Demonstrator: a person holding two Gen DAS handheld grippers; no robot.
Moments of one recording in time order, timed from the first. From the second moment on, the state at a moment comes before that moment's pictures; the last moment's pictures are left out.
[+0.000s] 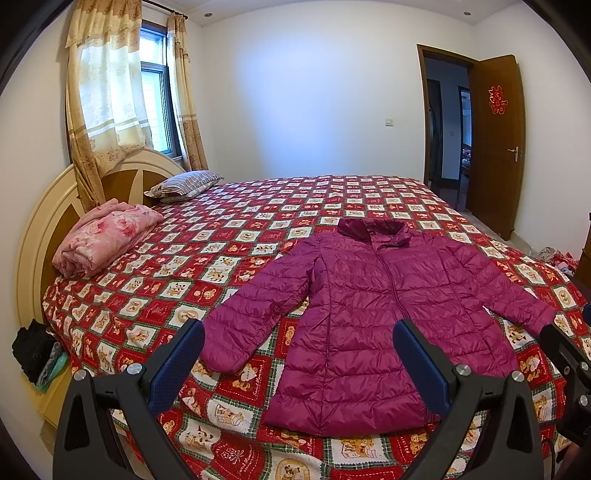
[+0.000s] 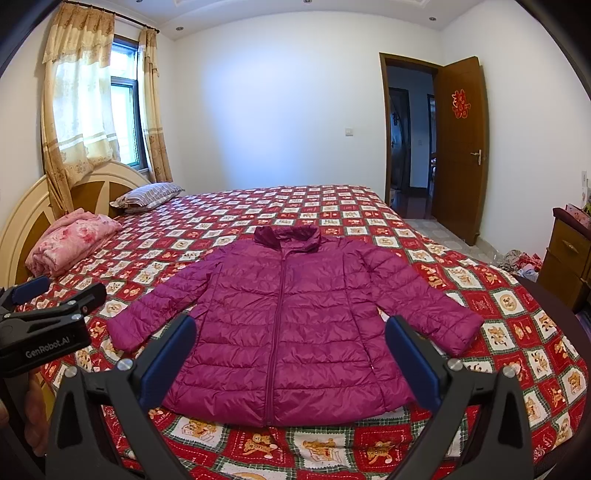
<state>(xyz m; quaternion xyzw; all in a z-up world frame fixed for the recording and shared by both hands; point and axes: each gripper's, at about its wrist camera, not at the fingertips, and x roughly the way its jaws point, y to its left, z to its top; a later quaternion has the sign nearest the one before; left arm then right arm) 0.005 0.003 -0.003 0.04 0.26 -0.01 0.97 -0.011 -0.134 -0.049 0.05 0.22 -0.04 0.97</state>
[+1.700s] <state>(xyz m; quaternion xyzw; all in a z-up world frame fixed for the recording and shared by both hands) 0.232 0.008 -0.164 0.14 0.36 0.06 0.92 0.111 -0.439 -0.201 0.22 0.34 -0.26 0.88</state>
